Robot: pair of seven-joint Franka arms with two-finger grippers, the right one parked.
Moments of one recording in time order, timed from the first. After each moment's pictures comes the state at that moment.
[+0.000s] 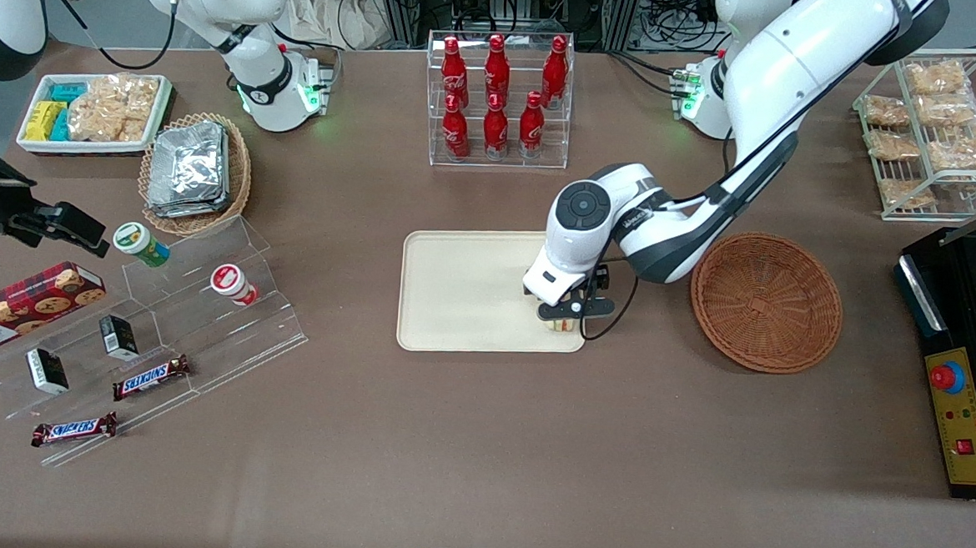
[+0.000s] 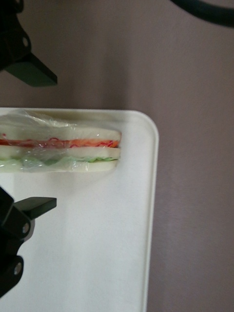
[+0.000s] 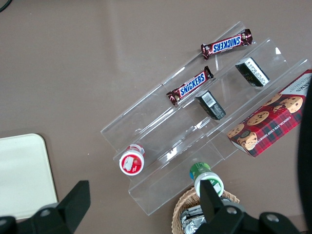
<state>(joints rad) 0.01 0.61 -0.78 -1.79 0.54 2.15 -1.11</state>
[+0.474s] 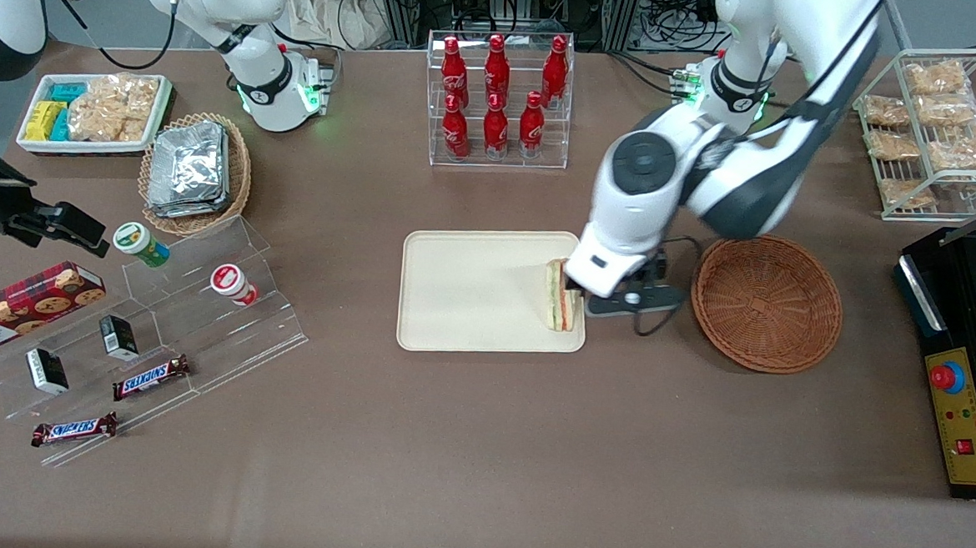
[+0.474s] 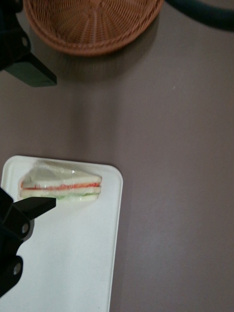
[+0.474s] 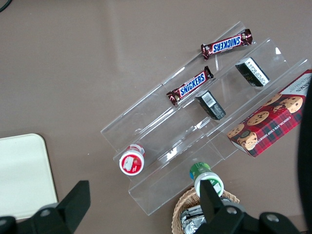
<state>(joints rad) 0.02 0.30 -0.62 -1.70 0.25 1.93 -0.81</state>
